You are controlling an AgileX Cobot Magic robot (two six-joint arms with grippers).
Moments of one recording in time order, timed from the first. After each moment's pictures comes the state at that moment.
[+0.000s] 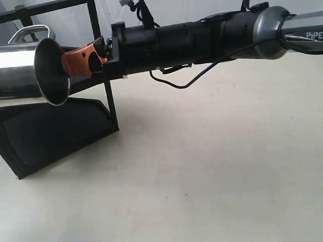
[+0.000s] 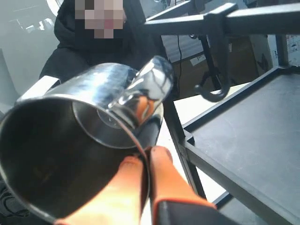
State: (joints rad) left arm 0.02 0.00 0.00 0.04 0.24 -0.01; right arm 0.57 1.99 -1.39 1.72 1.20 -1.73
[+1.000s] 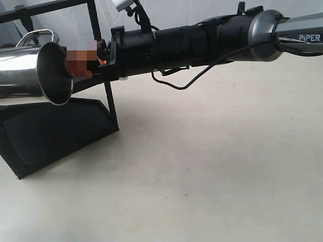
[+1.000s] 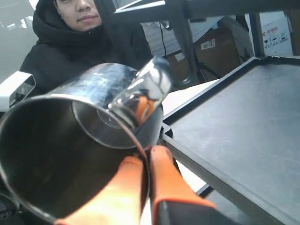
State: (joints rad) left arm 0.02 0.00 0.00 0.04 0.24 -0.01; right arm 0.57 2.00 -1.39 1.72 1.15 -1.73
